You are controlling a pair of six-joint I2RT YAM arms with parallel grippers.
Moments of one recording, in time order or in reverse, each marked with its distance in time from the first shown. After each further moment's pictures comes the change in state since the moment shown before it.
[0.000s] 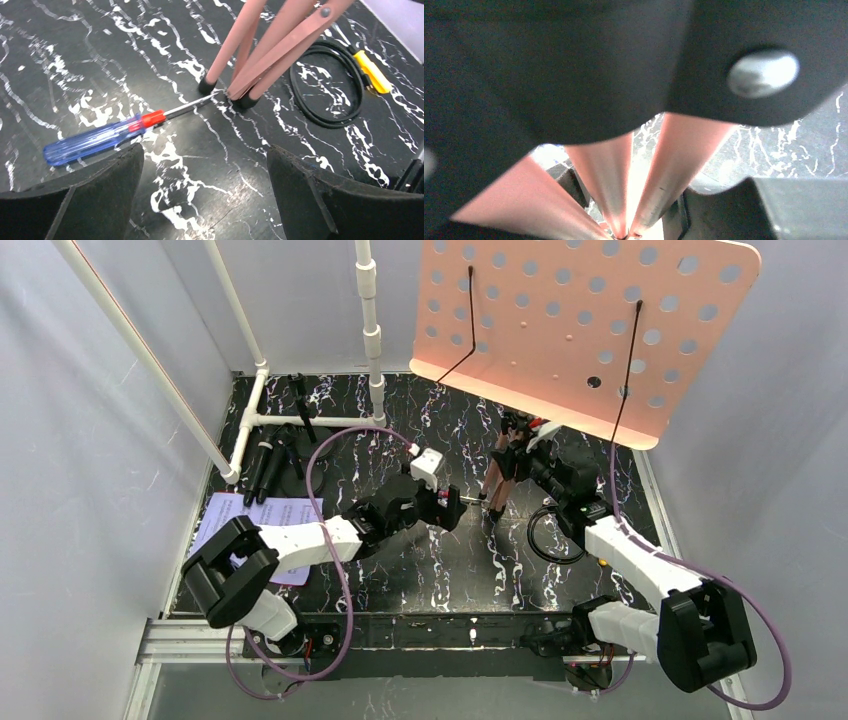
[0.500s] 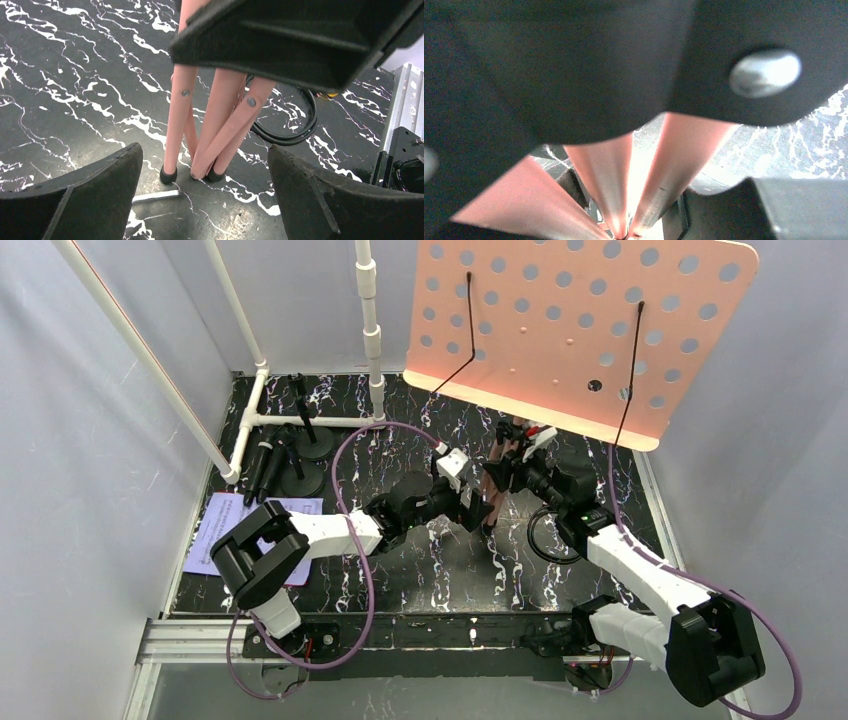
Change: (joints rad) left arm -0.040 0.163 0.091 0.235 0.178 0.114; right arm 0.040 -0.073 -0.026 -0.069 -0.045 0.071
